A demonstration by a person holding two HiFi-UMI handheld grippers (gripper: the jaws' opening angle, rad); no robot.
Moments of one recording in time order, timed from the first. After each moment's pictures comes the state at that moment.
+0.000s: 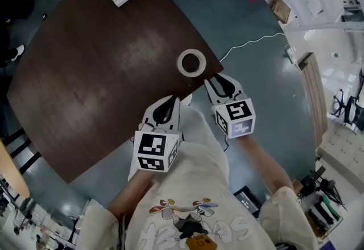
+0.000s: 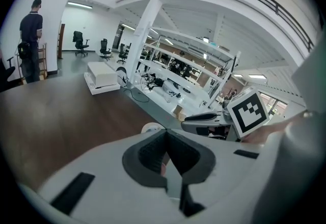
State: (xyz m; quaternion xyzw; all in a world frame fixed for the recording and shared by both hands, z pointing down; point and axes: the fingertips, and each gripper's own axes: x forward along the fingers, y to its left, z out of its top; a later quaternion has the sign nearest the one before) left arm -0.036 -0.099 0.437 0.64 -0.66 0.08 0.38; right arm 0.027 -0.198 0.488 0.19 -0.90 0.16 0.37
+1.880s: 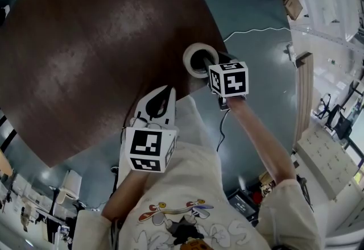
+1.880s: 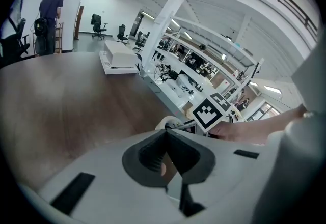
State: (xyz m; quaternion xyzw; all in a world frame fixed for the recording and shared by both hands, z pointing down) left arm -0.097 -0.106 0.517 0.57 -0.67 0.06 0.47; right arm -0.026 -0.235 0.658 0.16 -0.78 0.22 0.56
